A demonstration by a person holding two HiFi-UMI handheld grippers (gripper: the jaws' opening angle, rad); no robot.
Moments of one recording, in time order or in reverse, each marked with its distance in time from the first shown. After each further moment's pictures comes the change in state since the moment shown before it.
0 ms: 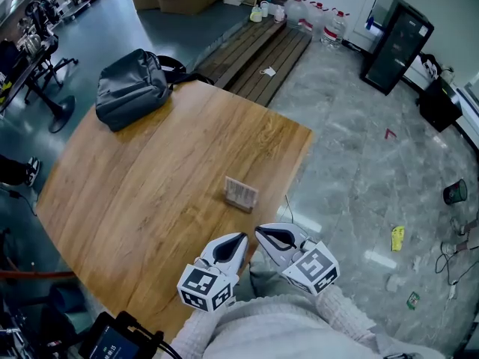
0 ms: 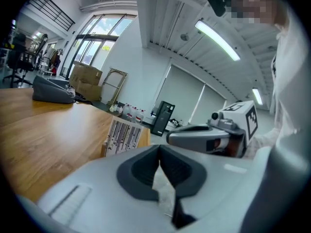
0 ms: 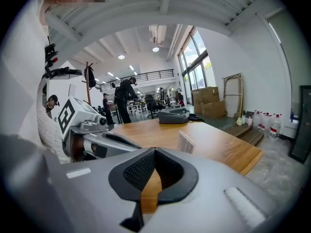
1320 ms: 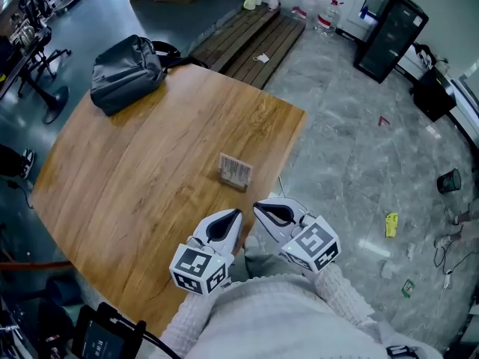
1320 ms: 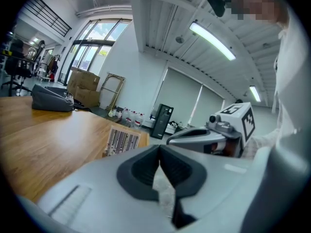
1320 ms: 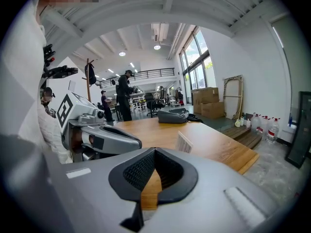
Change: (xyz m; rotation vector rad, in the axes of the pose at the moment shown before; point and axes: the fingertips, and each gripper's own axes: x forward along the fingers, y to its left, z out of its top) left arm -0.012 -0.010 0.018 0.048 -0.035 0.001; right arm -0.011 0.001 0.005 -0.029 0.021 -0.016
